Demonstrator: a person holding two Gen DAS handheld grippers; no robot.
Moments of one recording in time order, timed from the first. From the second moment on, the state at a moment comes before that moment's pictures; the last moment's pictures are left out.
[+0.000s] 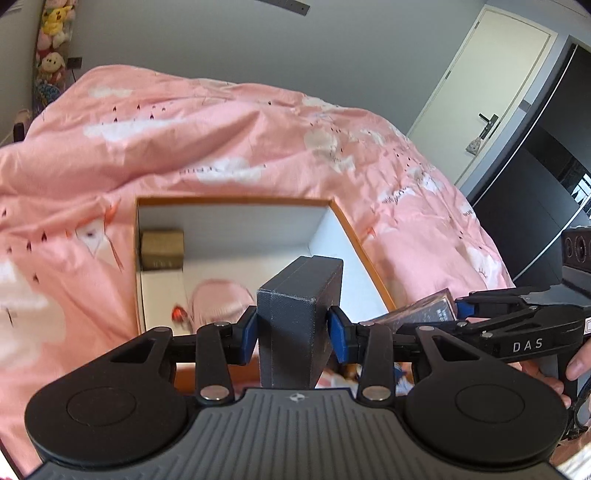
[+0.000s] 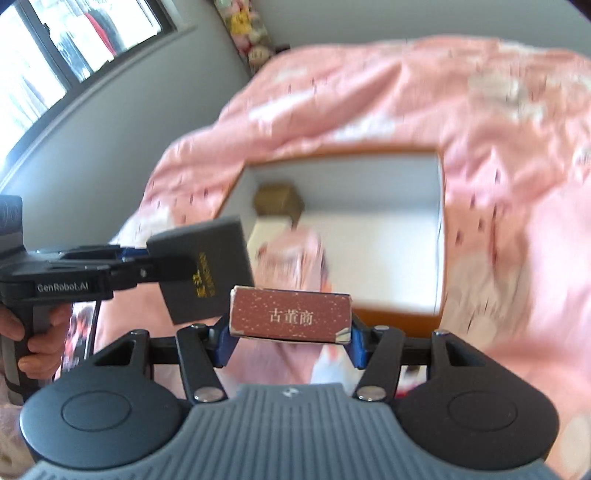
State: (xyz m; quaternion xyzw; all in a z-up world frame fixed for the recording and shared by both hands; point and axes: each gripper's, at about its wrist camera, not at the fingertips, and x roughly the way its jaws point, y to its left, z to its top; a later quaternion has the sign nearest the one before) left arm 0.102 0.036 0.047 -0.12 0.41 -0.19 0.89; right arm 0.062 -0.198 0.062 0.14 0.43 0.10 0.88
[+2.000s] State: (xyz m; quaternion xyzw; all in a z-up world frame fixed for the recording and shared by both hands) left arm 0.283 0.041 -0.039 -0.03 0.49 -0.12 0.86; right arm 0.304 -0.219 -0.062 0.13 0.57 0.02 0.81
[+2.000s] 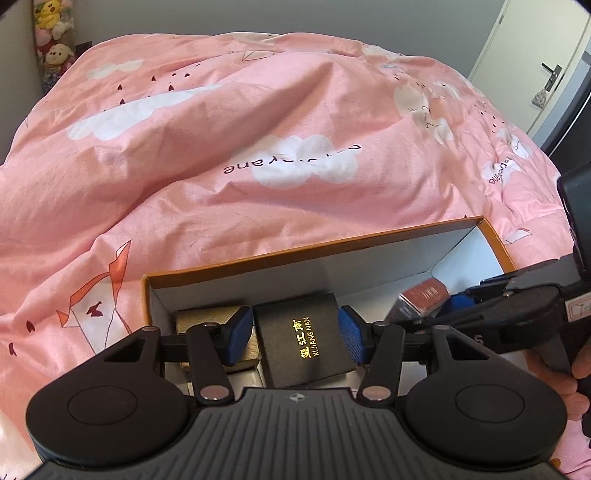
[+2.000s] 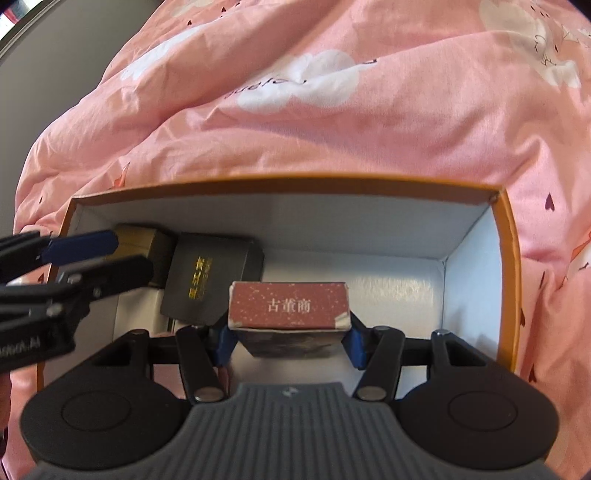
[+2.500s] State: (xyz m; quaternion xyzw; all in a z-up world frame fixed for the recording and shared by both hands) left arm 0.280 0.048 -0.048 -0.05 0.49 -0.12 0.86; right arm 0.331 -0.221 -0.080 0.17 0.56 0.00 0.81
